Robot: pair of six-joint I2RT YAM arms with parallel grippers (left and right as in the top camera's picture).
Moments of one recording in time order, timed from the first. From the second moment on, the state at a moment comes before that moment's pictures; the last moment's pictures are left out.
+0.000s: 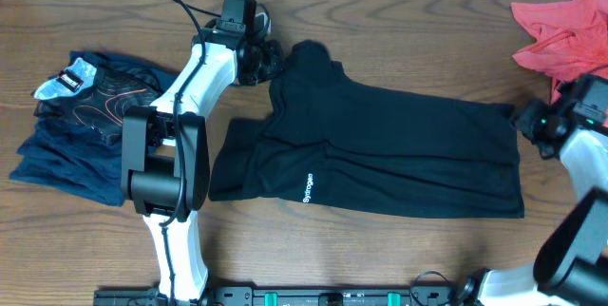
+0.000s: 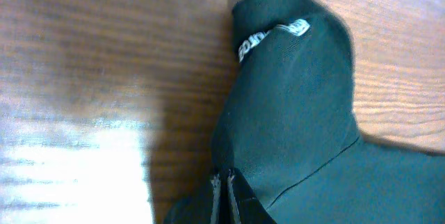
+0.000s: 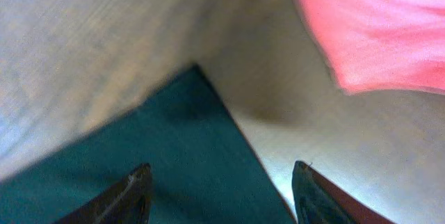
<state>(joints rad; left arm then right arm) -0.19 2.12 1.61 -0.63 0.36 -0.43 -0.44 1.68 0.96 -0.31 -0.14 0.28</state>
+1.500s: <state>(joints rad) -0.19 2.04 1.61 -0.84 0.36 -0.43 -0.37 1.79 1.06 -0.48 0.00 0.28</state>
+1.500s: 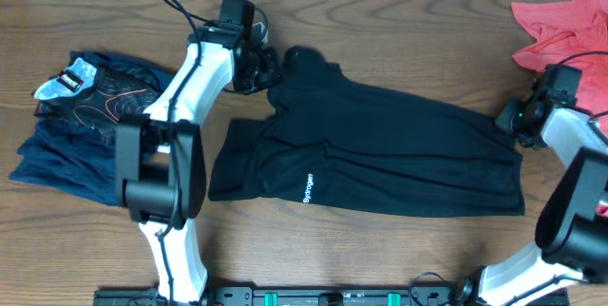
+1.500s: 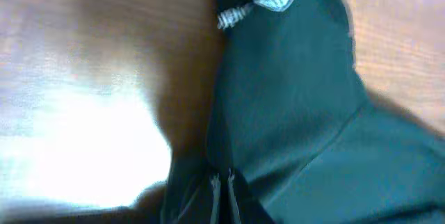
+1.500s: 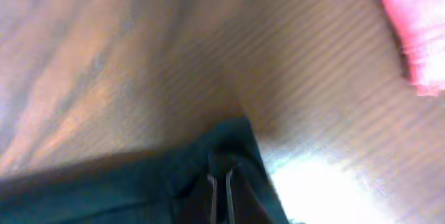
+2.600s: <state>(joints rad) -0.22 1.92 1.50 -1.42 0.26 -0.30 -0.37 1.58 1.10 -1.10 0.28 0.36</state>
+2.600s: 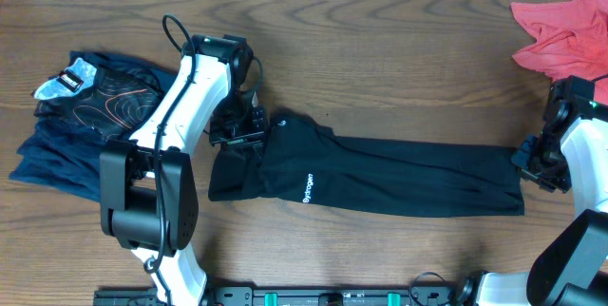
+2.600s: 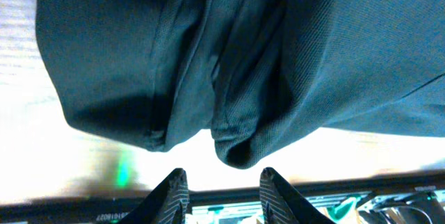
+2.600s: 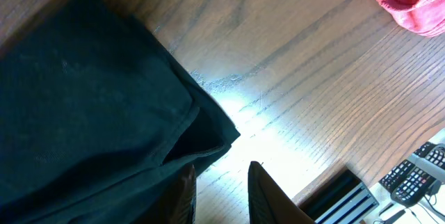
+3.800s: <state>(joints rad) -0.35 2.03 1.51 -0.97 0.37 -0.20 -0.37 1.58 1.10 -1.10 0.18 0.36</state>
